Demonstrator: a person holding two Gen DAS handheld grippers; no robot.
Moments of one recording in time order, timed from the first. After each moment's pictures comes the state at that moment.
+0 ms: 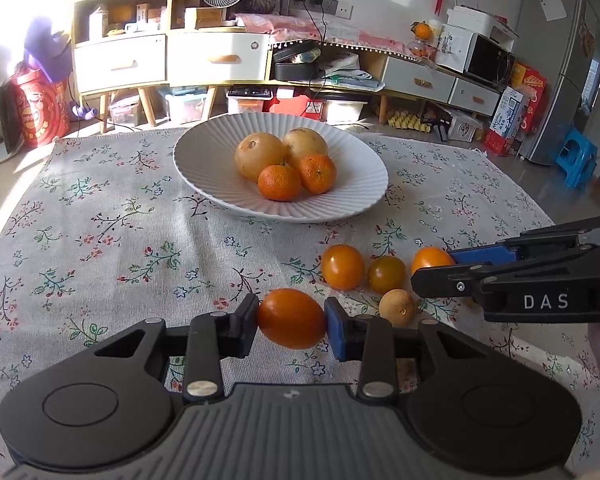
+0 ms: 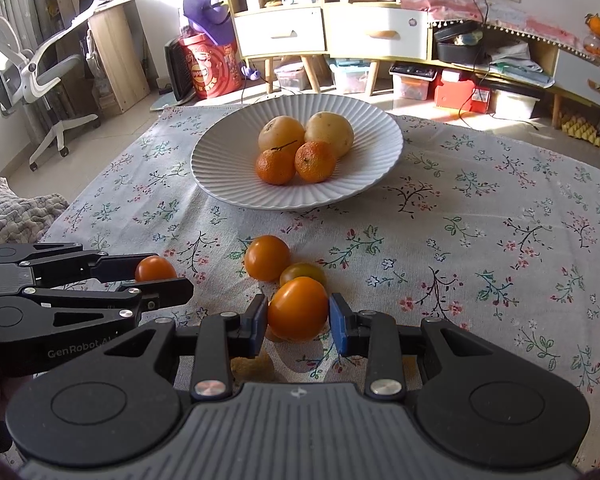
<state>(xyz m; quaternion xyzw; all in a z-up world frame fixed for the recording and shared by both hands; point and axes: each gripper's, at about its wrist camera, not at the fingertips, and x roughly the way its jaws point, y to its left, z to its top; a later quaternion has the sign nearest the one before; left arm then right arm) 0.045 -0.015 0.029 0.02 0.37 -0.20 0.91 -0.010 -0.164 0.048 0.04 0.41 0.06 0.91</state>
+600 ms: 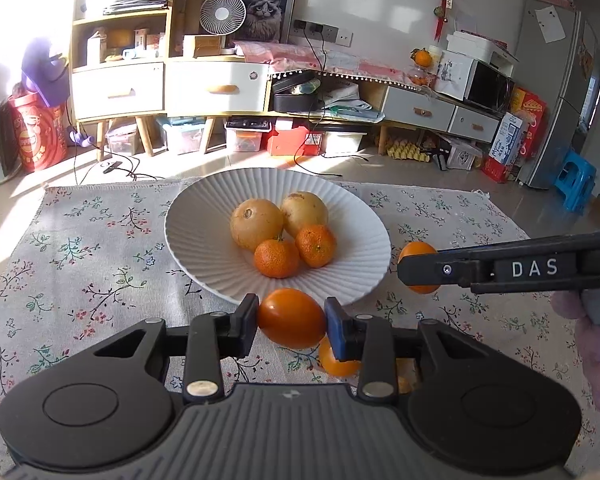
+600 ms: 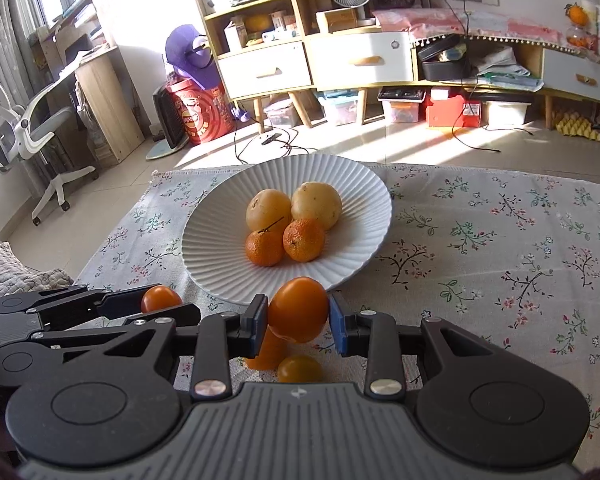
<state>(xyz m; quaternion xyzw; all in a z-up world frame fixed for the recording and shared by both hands) 0.077 -0.027 0.047 0.01 0.33 -0.21 0.92 0.029 -0.189 0.070 0.10 0.38 0.05 0.92</state>
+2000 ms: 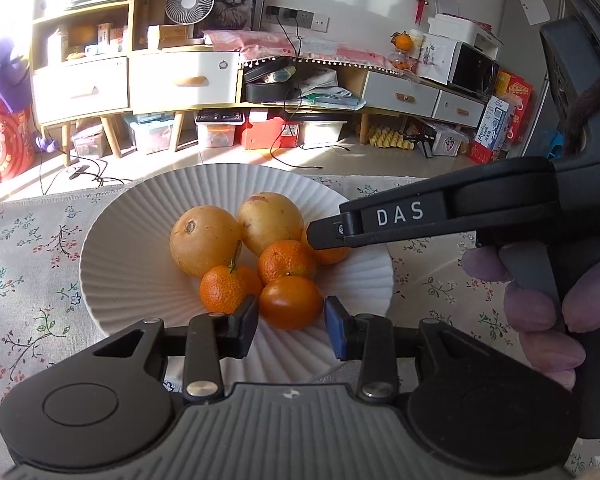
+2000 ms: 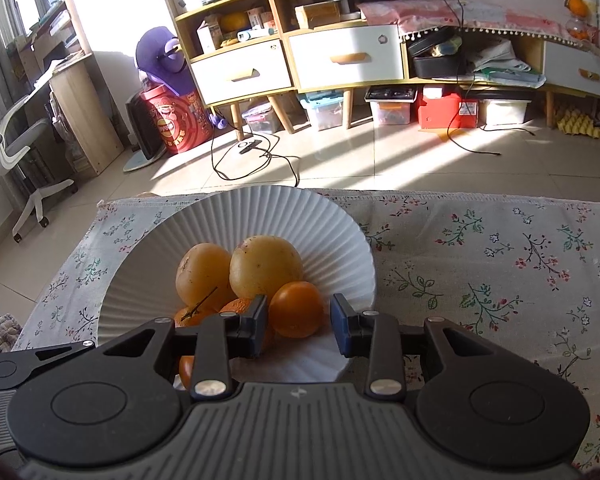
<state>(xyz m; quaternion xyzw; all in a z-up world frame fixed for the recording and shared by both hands) 0.121 -0.061 0.025 0.03 0.34 -0.24 0.91 0.093 -0.201 0.048 0.10 0.37 0.03 0.92</state>
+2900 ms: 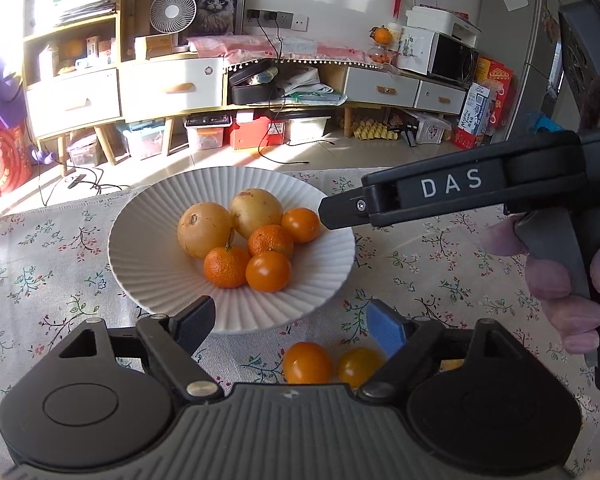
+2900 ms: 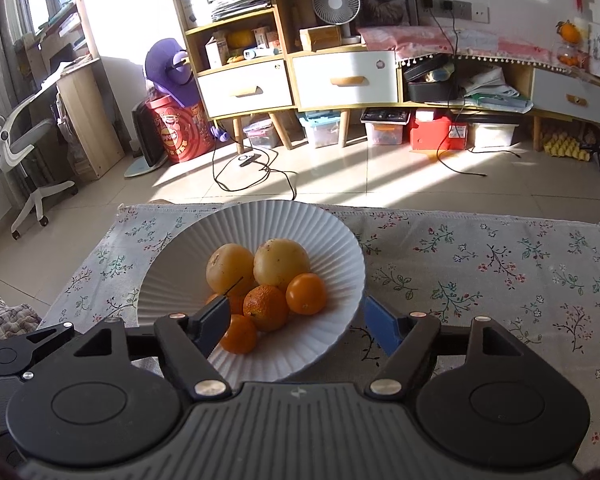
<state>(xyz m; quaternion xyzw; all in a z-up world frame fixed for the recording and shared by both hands) 0.083 -0.050 0.046 0.05 0.34 -0.26 0.90 0.055 -0.194 0.077 0.07 0.36 0.02 0.93</state>
